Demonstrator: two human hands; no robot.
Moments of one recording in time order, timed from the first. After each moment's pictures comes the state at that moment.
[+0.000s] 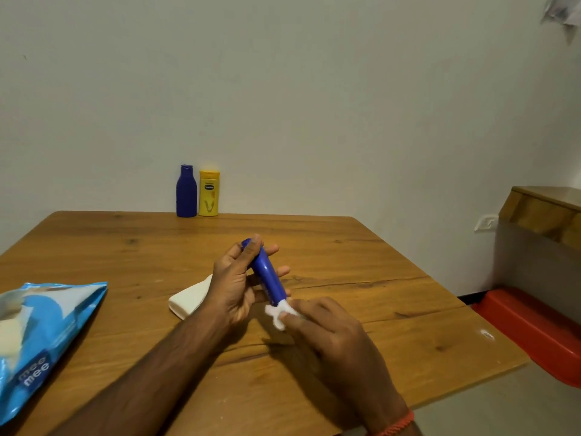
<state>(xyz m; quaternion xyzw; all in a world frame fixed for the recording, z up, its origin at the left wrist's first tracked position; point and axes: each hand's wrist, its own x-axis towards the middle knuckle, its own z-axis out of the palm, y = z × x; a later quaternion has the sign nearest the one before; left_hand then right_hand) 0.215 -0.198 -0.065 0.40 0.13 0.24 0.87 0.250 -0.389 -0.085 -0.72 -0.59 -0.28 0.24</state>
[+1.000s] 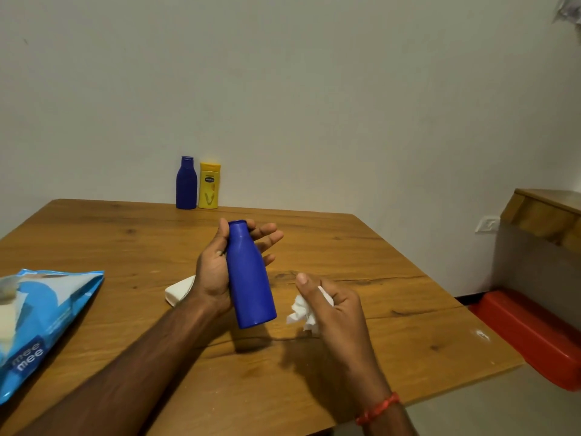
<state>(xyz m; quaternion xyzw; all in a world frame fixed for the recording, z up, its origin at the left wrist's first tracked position) 0.218 -0.182 -0.065 0.37 0.00 0.24 0.90 0.235 -0.374 -0.052 -0.70 -0.26 0.09 0.66</state>
